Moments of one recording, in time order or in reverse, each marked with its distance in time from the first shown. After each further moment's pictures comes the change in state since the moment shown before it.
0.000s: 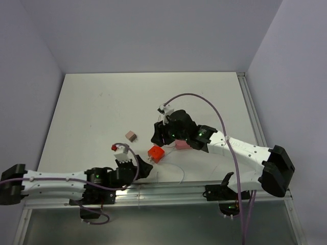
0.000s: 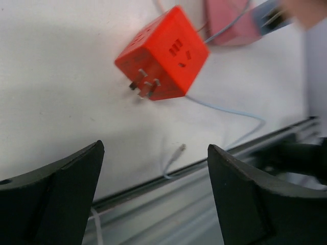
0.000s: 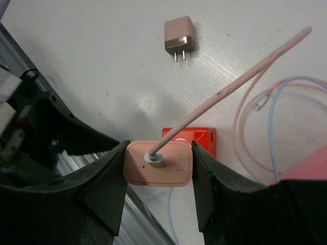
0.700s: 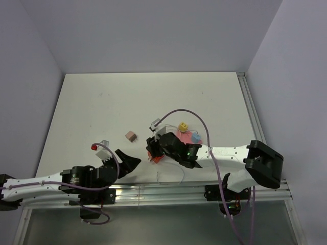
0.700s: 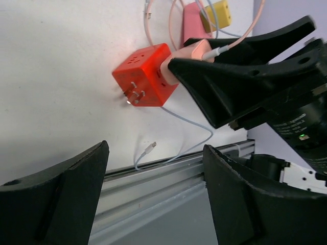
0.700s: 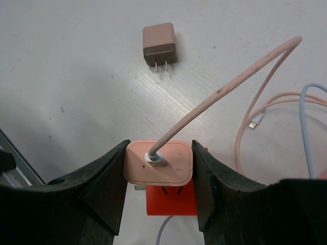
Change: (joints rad) left arm -0.006 -0.456 0.089 -0.431 -0.051 -0.235; right arm 0.239 0.119 -0.227 0.437 0.400 -0.072
